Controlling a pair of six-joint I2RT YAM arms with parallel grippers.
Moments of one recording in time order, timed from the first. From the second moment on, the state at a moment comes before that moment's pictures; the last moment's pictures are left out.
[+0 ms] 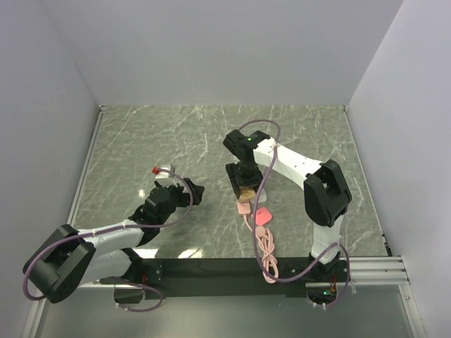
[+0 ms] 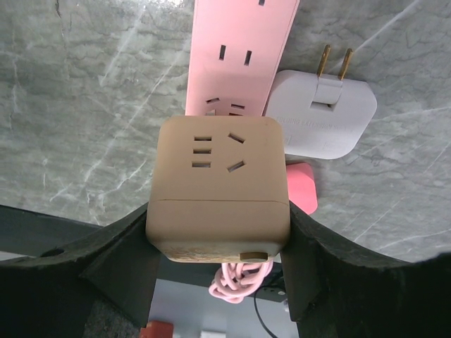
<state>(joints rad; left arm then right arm) -0.64 1.13 0.21 0.65 -0.21 -0.59 0.69 1.89 1.53 -1.12 -0.02 0.40</state>
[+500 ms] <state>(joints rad) -0.60 1.15 0.20 0.69 -0.16 -0.59 0.68 1.95 1.62 -1.19 -0.03 0.38</state>
